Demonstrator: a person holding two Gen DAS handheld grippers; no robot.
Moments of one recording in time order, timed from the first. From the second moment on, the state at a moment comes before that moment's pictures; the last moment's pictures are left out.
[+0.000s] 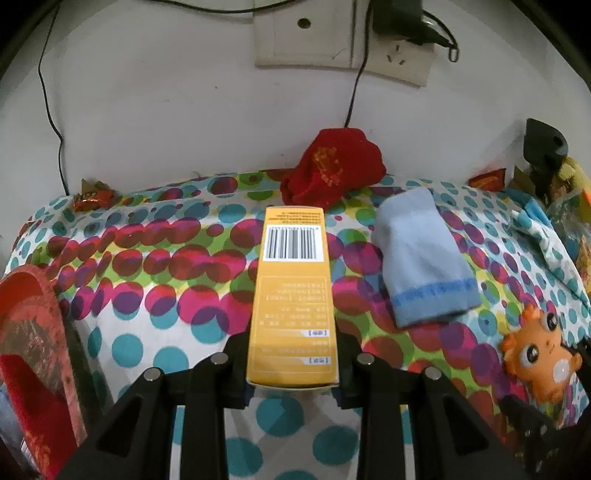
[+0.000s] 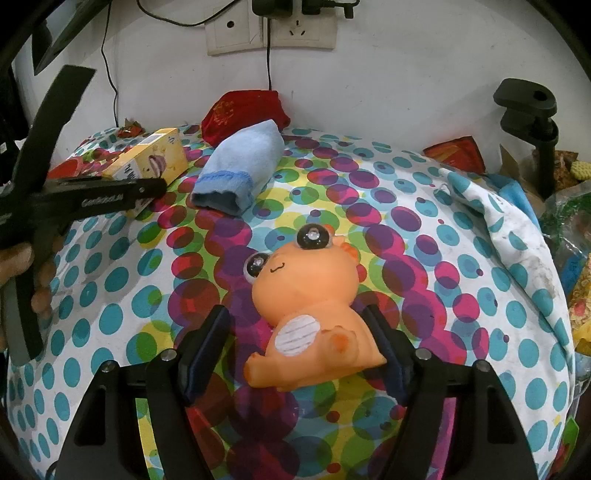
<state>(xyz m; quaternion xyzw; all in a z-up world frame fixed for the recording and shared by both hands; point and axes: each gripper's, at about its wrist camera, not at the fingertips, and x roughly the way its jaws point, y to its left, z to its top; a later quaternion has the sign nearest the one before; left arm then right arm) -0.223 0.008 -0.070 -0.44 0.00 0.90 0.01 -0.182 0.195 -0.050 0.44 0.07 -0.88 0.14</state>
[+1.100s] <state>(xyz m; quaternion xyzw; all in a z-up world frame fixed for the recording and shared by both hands) -0.126 0.025 -0.044 -0.42 0.03 0.91 0.03 -0.182 0.199 -0.048 0.44 0.06 -0.89 0.13</state>
